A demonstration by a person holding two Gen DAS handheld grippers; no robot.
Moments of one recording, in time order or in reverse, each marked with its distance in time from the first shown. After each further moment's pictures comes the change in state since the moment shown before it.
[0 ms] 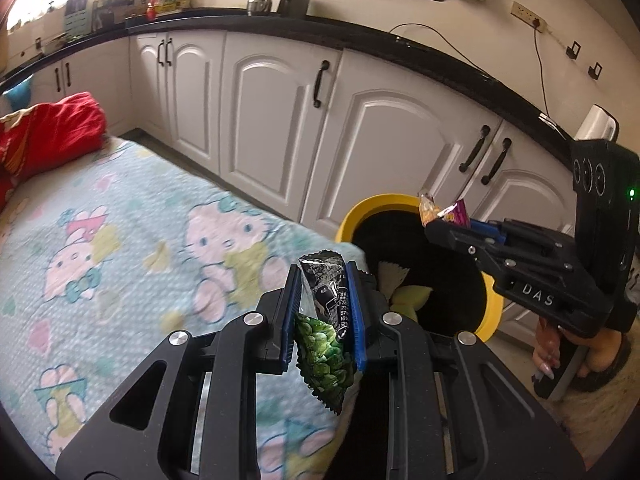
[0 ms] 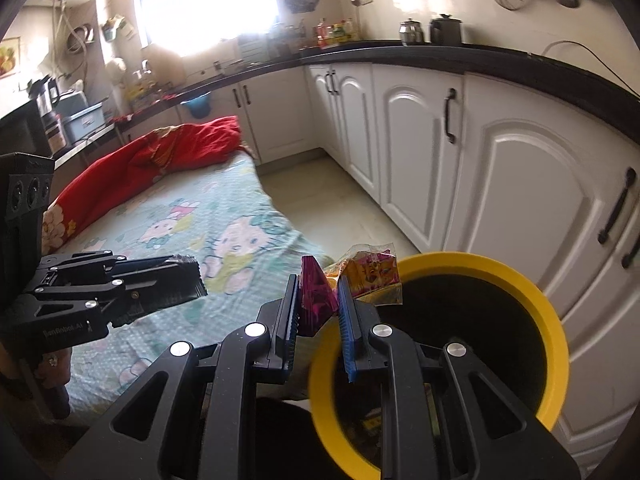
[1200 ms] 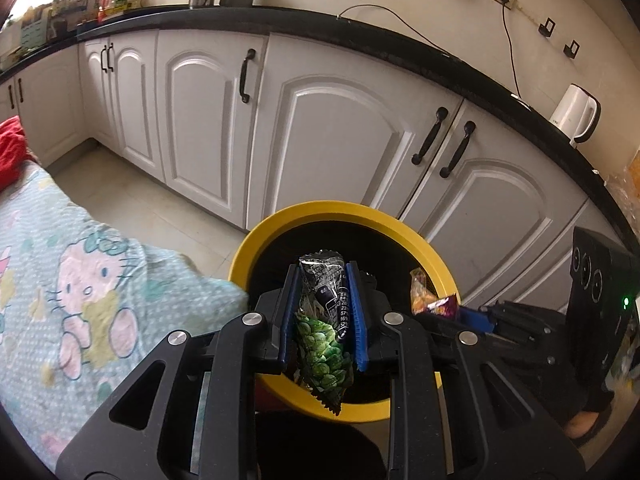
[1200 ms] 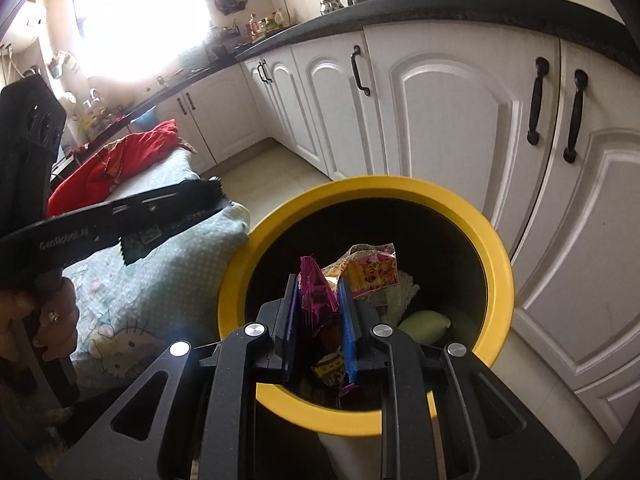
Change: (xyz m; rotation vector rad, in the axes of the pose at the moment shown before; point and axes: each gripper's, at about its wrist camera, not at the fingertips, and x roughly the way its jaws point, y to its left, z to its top) left arm 0.070 -0.086 0.024 0.060 0.030 -0.107; right arm -0.028 -0.068 -0.067 0.185 0.040 -0.086
